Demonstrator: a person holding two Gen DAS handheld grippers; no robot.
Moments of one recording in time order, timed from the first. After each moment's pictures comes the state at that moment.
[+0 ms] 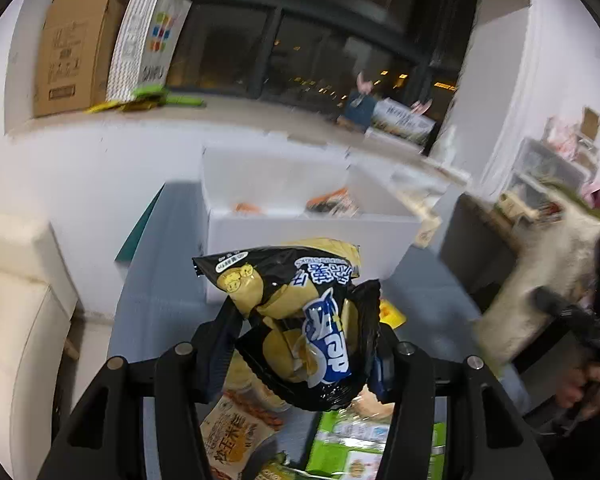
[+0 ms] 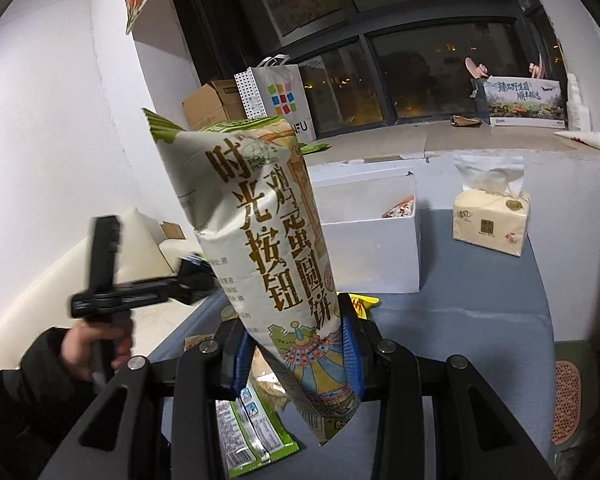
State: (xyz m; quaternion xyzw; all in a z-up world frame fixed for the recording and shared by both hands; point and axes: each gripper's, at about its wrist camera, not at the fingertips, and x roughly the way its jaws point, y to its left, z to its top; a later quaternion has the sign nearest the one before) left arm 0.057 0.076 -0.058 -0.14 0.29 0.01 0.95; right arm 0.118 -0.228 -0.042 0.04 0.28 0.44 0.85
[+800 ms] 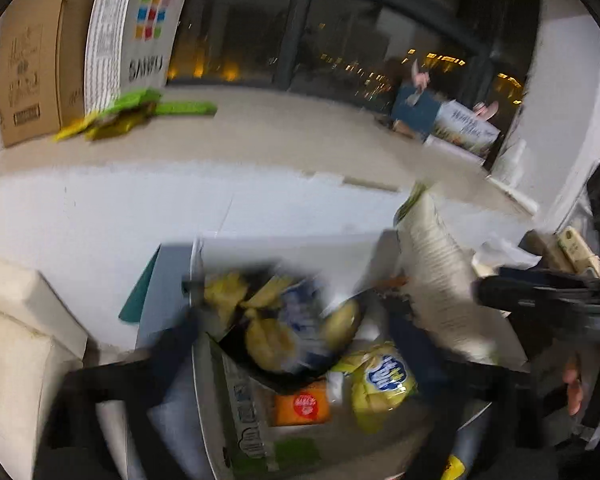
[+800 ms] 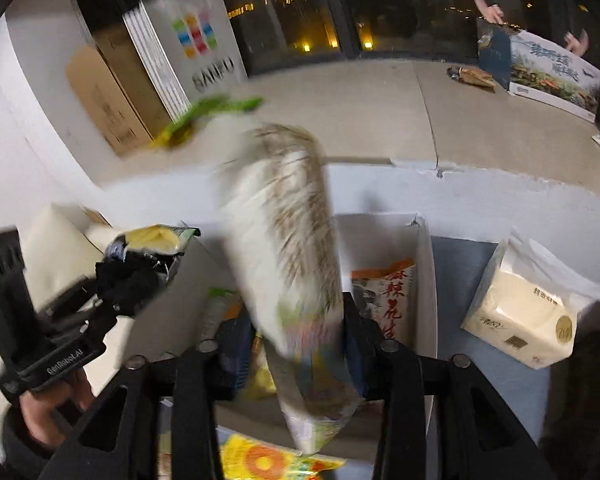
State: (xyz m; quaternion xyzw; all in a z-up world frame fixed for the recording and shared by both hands) left arm 0.286 0.160 -0.045 -0.14 0.35 0.07 0.92; right arm 0.351 -0.030 -0.021 -0.04 0.46 0.33 0.82
